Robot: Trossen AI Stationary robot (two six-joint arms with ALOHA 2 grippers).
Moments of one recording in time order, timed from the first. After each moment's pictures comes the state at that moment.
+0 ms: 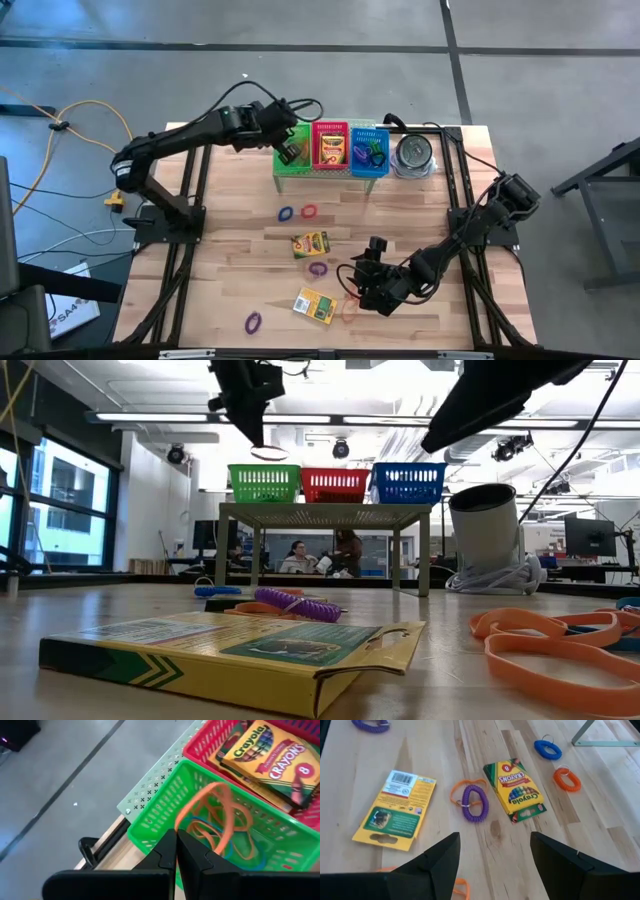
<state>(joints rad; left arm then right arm) 0.35 1.51 1.62 -1.03 -0.47 -0.20 0.63 1.70 1.16 -0.45 0.65 0.60</state>
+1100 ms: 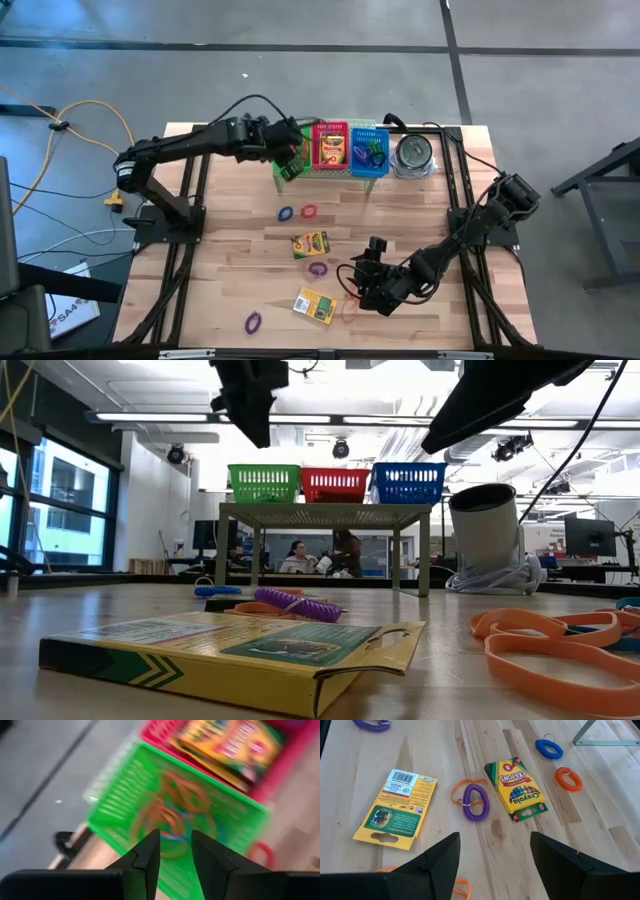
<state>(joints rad) 0.25 1.53 1.62 -1.09 -0.43 -0.27 0.63 1.70 1.16 -0.45 0.64 0.60</state>
